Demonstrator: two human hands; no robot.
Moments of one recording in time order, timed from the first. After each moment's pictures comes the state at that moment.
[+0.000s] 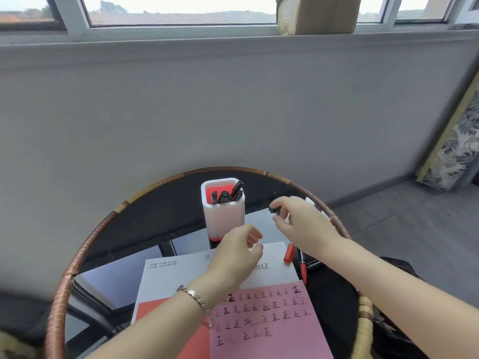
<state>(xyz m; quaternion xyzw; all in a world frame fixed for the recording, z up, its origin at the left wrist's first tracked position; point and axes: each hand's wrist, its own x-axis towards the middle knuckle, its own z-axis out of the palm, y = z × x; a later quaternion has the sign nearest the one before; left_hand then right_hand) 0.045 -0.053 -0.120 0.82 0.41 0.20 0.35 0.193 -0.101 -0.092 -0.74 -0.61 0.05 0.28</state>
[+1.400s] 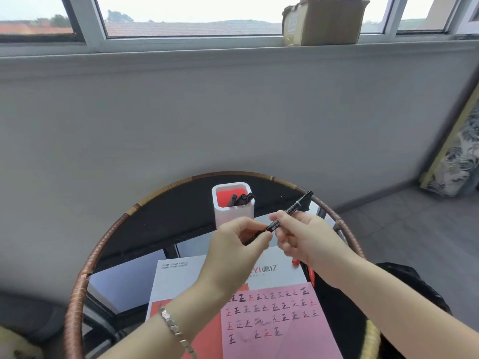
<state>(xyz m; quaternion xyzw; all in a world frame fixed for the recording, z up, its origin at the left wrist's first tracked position) 0.010 -0.083 -0.066 0.73 0.34 0.37 0.47 0.138 -0.136 -0.047 -0.59 -0.32 0.49 0.56</state>
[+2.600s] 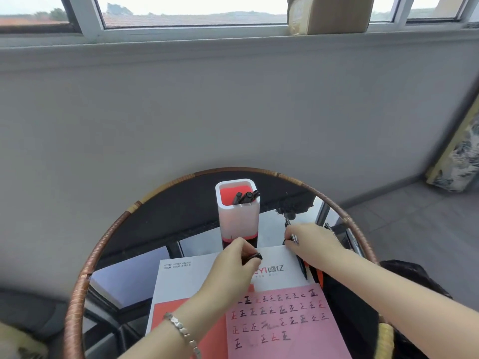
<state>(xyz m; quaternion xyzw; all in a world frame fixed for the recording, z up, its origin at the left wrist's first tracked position) 0.006 -0.061 -0.118 0.76 0.44 0.19 0.44 0.194 -0.089 -0.133 -0.80 -0.59 0.08 0.08</state>
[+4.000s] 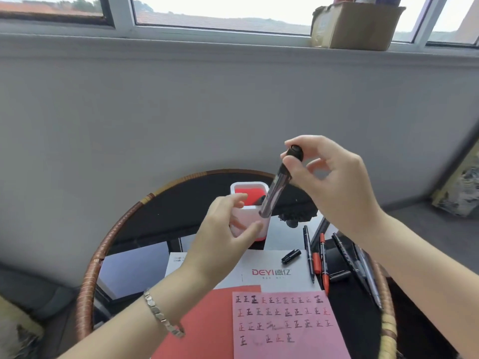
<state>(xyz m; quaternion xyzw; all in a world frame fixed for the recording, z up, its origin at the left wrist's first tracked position) -0.025 -0.049 -0.067 0.78 0.35 0.38 0.34 0.132 -0.102 0.013 -0.55 -0.65 -0.03 0.53</state>
